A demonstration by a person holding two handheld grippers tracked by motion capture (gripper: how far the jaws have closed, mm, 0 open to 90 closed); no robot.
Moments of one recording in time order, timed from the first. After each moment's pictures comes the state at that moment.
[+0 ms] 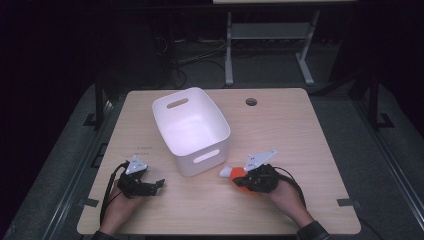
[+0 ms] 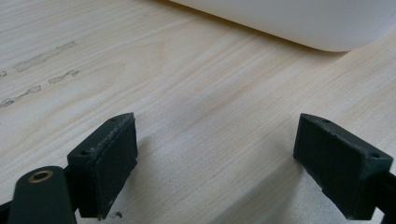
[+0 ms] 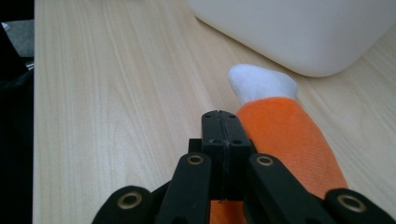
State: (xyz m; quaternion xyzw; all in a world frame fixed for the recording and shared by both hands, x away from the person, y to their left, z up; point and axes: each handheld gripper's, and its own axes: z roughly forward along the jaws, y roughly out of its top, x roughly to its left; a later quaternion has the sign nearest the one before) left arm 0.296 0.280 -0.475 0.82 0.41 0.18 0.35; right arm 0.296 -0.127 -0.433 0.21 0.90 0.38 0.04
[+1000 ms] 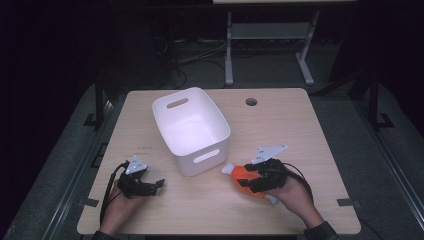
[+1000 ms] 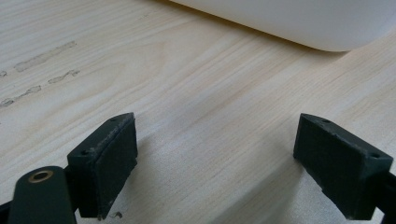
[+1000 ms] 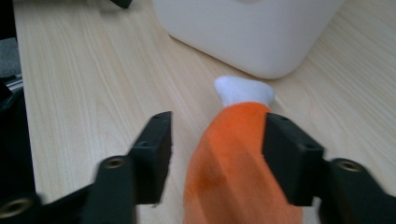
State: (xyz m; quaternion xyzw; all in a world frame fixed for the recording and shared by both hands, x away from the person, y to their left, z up) left arm 0.296 0.280 -0.475 0.82 0.41 0.18 0.35; right arm 0.293 -0.142 -0.408 0.26 0.88 0.38 0.06
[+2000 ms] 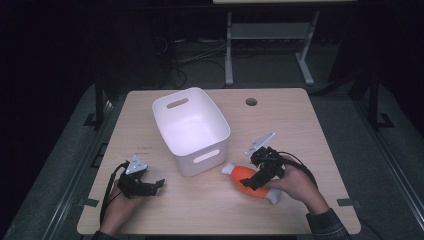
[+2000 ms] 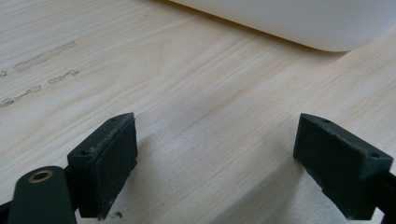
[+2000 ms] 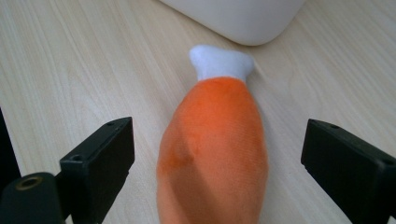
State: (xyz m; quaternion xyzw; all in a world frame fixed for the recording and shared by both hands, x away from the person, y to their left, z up) left arm 0.295 0.280 -0.475 0.82 0.41 0.18 0.35; right arm 0.317 -0.133 -0.394 0.27 0.92 0.27 0.05
